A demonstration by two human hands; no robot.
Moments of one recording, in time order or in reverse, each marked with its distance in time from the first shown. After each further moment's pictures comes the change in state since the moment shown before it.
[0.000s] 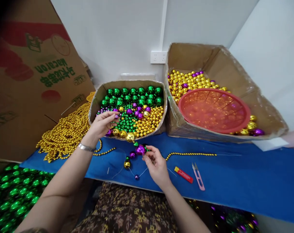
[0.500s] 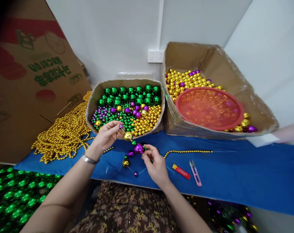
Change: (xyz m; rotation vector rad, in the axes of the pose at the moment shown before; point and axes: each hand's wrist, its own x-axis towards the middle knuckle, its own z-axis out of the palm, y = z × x) left_hand -0.041 -0.008 0.041 -0.404 -0.075 -0.172; right_hand -0.002 -0.005 -0.004 -0.248 -0.009 -0.071
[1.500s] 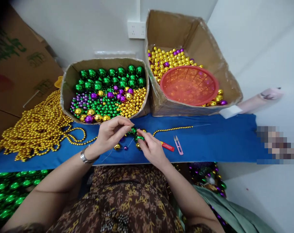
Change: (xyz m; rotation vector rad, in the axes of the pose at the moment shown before) left_hand -0.041 -0.006 0.087 0.708 -0.313 0.558; right_hand -0.021 -0.031 -0.039 -0.369 -0.016 -0.160
